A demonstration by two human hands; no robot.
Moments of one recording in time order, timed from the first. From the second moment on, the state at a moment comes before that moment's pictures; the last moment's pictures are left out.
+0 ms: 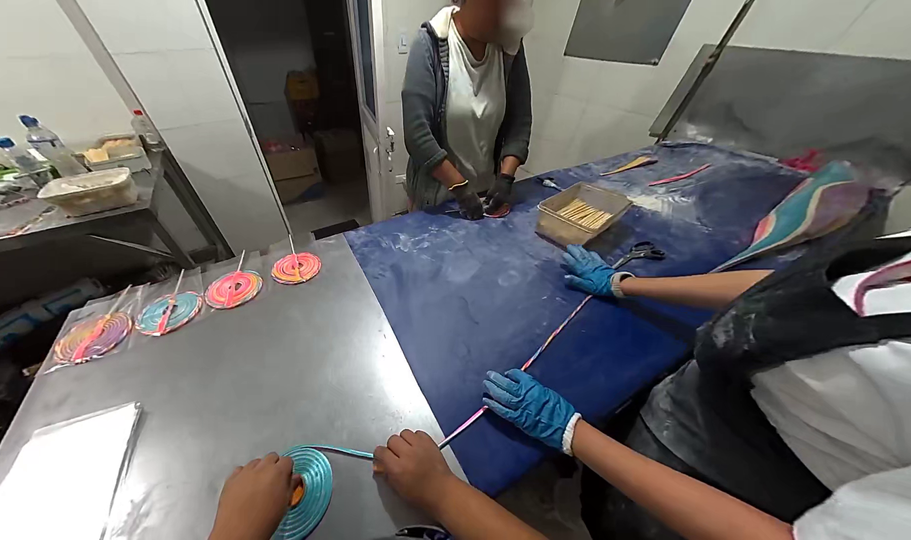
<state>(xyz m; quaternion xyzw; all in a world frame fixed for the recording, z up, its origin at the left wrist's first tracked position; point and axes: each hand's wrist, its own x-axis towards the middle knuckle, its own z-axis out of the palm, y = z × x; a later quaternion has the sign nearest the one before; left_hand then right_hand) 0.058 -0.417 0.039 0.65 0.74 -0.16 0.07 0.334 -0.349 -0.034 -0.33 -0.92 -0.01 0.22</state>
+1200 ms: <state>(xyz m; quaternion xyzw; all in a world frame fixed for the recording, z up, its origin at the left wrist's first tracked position) 0.112 -0.374 0.053 0.64 0.73 -0.21 0.13 0.349 -0.307 -0.044 -0.34 -0.90 -0.01 0.26</state>
